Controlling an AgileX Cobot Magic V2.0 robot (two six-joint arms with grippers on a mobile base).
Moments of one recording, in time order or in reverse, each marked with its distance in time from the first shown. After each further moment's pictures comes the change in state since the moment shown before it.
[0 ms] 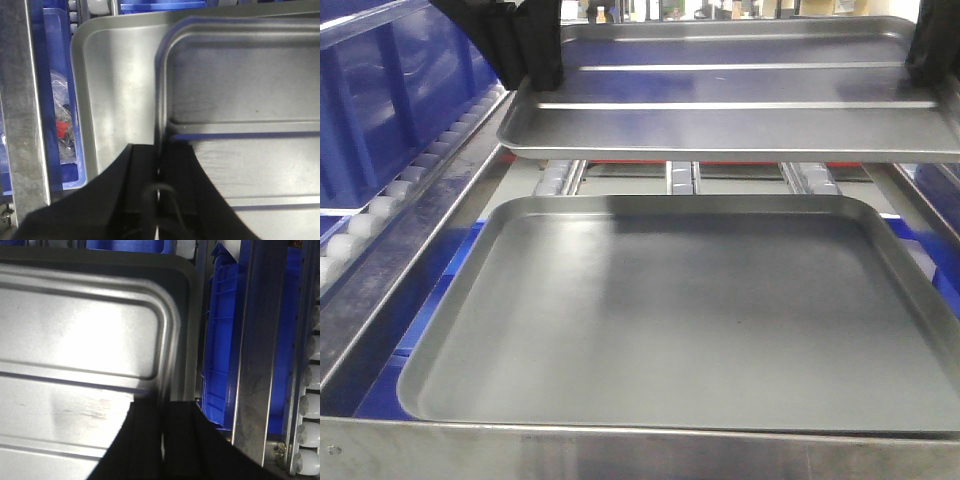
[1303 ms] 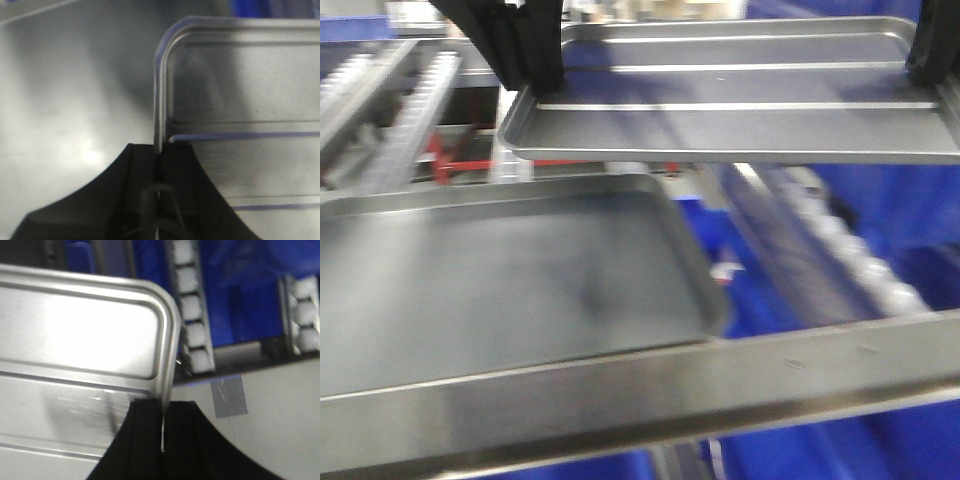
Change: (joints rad) left arm 0.000 0.001 0.000 0.000 -0.001 0.000; right arm 0.000 0.000 0.000 0.000 0.003 -0.002
